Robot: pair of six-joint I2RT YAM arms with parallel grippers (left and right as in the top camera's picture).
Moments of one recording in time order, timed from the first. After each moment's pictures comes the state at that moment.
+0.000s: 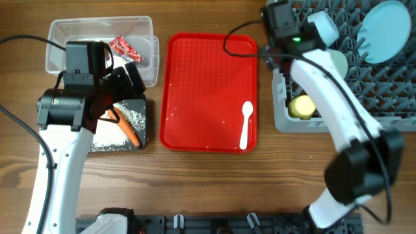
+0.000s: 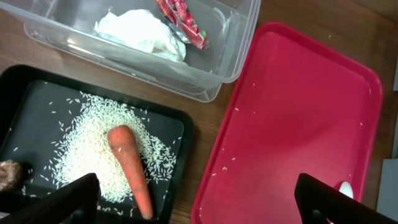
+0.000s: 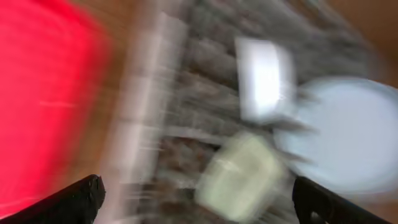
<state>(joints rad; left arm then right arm) -0.07 1.30 1.35 -1.00 -0.06 -0.41 0.31 1.80 1.64 -0.85 0.43 -0.20</state>
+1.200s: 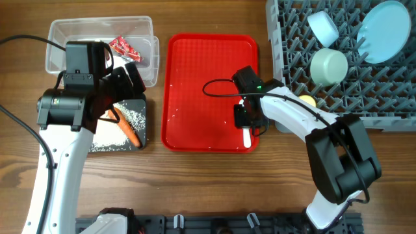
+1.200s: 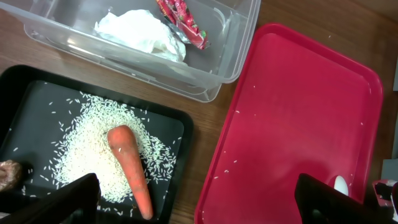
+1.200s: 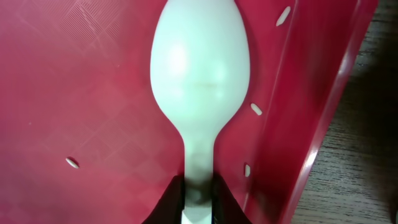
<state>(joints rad) -0.07 1.30 1.35 -1.00 -0.06 -0.41 0.47 1.89 1.14 -0.75 -0.04 0.41</state>
